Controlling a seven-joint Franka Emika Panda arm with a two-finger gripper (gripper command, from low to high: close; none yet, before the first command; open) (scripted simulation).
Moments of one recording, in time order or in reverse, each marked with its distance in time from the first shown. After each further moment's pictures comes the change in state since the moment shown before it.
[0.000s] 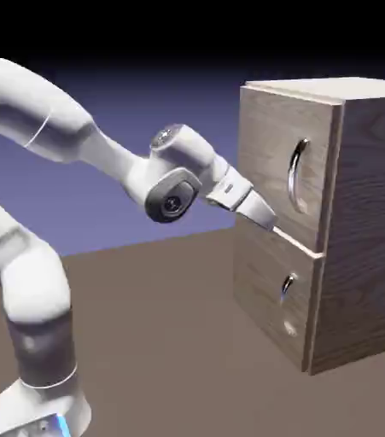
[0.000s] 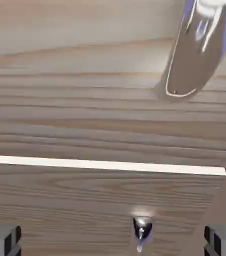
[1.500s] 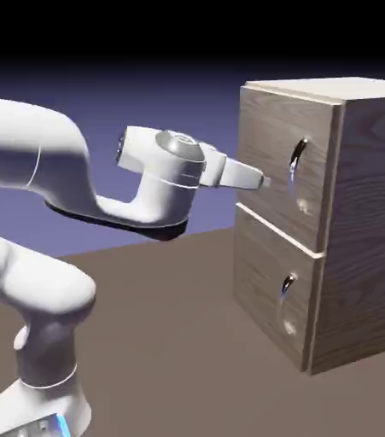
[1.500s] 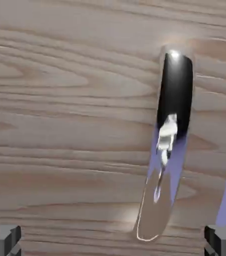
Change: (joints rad) arm 0.601 -0.304 -0.658 0.150 -1.957 -0.221 1.475
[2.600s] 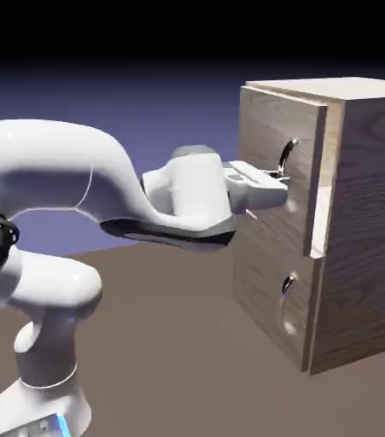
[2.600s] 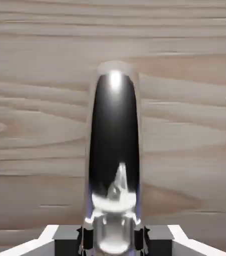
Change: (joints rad) arm 0.125 -0.003 -0.076 -0.013 -0.562 -0.277 0.592
